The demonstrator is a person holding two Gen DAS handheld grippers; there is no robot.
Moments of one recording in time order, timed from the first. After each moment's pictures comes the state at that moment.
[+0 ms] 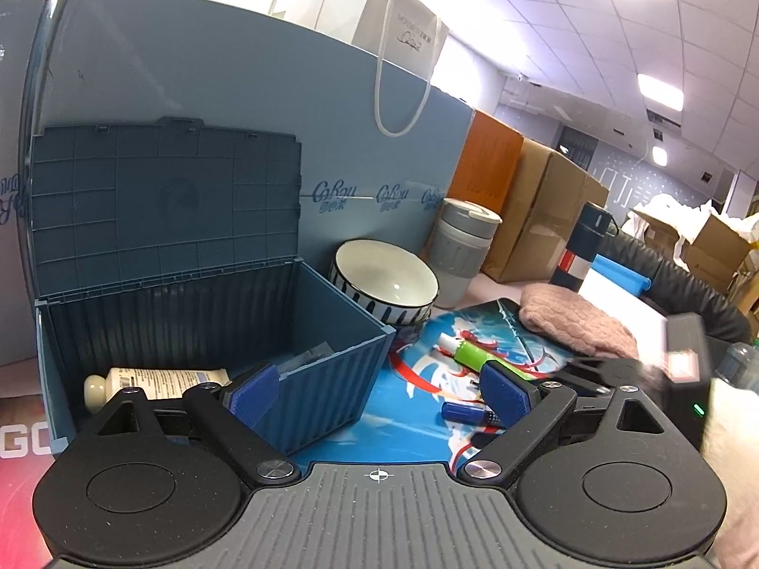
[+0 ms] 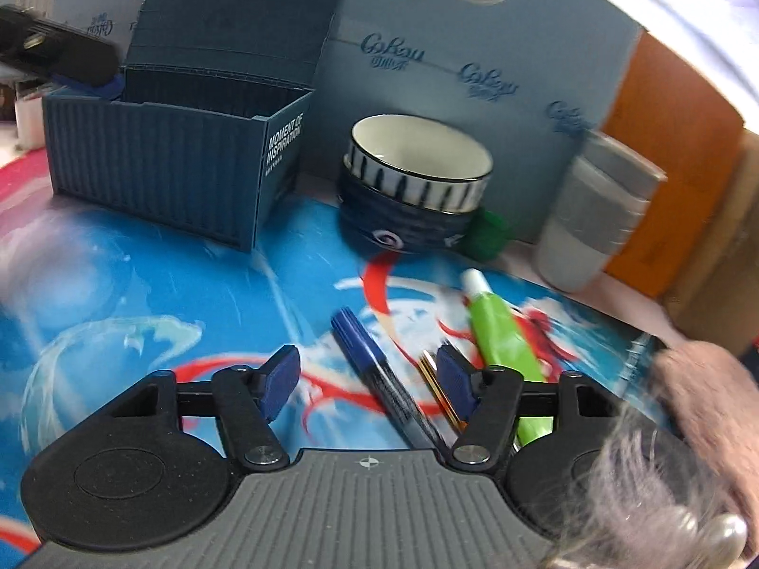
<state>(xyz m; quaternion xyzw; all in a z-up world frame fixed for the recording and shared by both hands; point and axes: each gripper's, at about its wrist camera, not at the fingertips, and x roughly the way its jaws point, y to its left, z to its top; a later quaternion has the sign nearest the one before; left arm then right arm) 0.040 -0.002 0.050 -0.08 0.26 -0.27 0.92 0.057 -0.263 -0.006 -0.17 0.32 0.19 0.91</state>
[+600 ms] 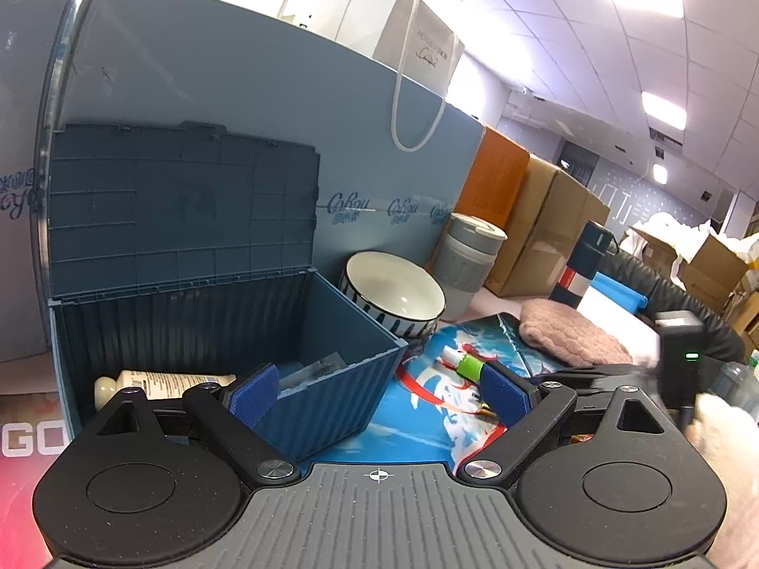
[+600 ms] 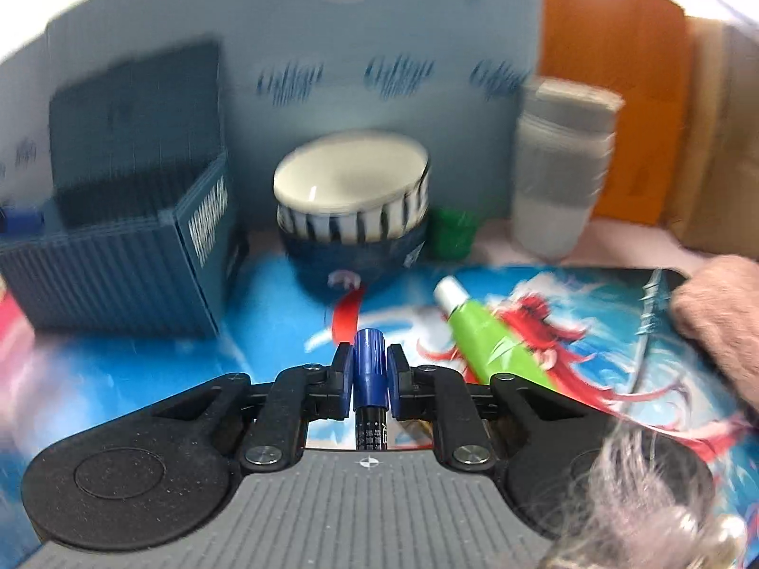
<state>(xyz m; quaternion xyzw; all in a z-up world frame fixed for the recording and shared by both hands) 0.043 0.013 0.053 -0.10 0.25 -0.27 0.92 0.054 -0.283 0.024 -0.01 0.30 0.13 0.95</state>
